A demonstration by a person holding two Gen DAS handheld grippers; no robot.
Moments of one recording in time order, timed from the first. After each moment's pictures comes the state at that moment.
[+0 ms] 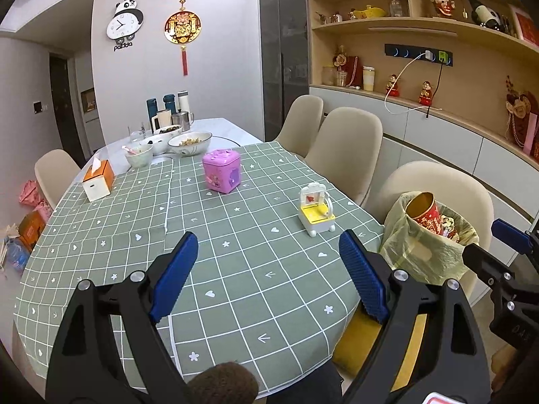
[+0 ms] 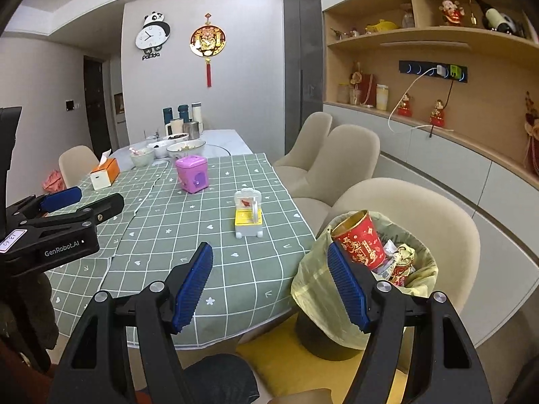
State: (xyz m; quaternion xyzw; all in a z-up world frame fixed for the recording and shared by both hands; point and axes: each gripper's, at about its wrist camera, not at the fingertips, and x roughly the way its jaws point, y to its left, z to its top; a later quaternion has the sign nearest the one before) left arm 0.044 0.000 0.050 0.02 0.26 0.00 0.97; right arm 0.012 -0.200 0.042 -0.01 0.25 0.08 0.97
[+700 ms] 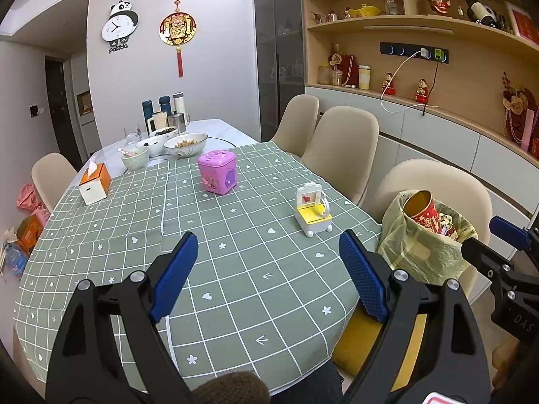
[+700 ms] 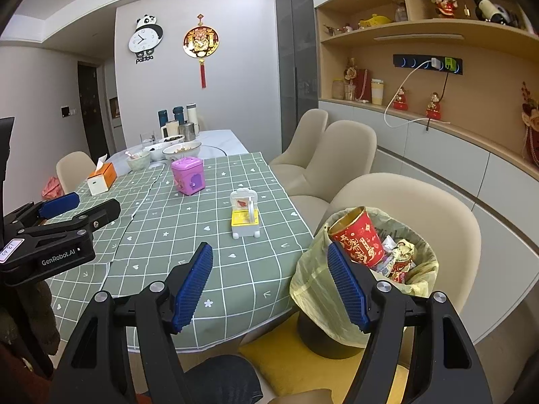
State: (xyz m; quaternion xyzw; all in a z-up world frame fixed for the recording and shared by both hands) left arm 0.046 -0.005 0.049 0.03 0.26 -0.01 0.97; right arm 0.018 -0.209 0.041 0.01 0.25 0.07 0.96
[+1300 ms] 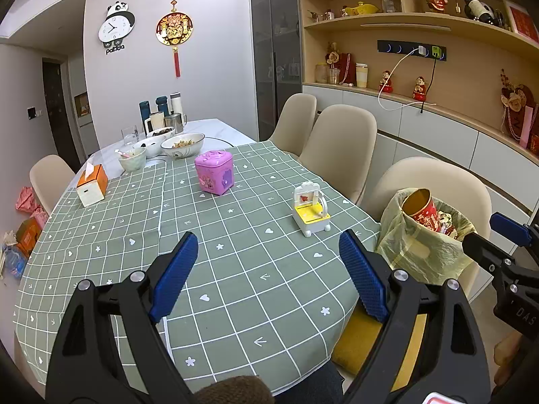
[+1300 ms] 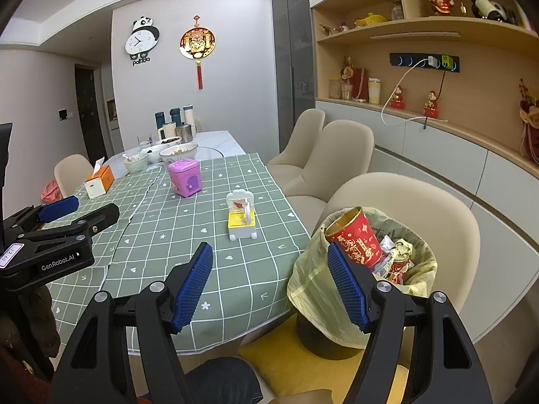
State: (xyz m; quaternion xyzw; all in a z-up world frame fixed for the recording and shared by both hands) left arm 0.047 -0.009 0.047 0.03 0.26 -0.02 0.97; right arm 0.021 -0.212 0.040 0.01 0.25 0.07 0.96
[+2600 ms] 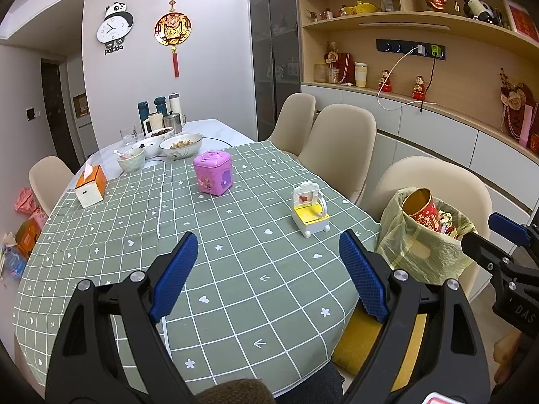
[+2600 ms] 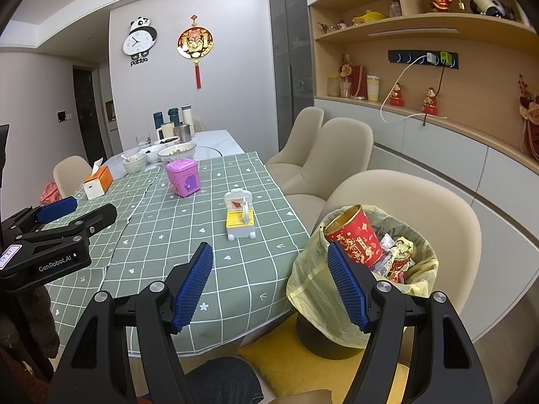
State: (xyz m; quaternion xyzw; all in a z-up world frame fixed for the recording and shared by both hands) left arm 0.054 -0.004 0.044 0.03 0.26 -0.02 0.96; right arm 0.025 -0.213 0.040 0.02 0.26 0.07 0.96
